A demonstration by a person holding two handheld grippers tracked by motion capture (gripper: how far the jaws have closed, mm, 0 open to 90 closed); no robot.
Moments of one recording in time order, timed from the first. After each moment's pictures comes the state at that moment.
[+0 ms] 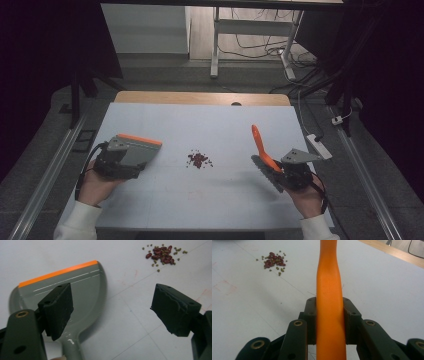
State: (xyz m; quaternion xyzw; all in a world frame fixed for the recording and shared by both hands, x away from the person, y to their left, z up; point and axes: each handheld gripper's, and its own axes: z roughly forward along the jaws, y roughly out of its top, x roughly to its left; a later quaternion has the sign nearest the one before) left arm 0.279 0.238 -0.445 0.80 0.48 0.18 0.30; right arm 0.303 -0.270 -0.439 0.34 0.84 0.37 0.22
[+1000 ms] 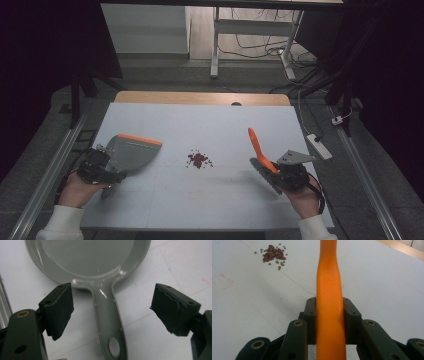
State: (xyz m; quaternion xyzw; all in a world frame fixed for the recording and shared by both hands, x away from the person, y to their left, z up) left arm 0.280 0.277 -0.472 0.80 0.56 0.11 0.19; right arm 0.305 -0.265 -0.448 0.34 0.84 0.36 0.21
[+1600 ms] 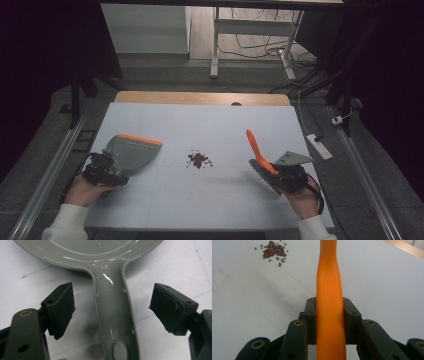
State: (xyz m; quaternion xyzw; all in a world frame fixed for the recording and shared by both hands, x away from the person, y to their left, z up) left arm 0.293 0.282 -0.505 0.80 0.58 0.06 0.16; right arm 0.305 -0.263 -0.451 0.33 0.85 0.35 0.22
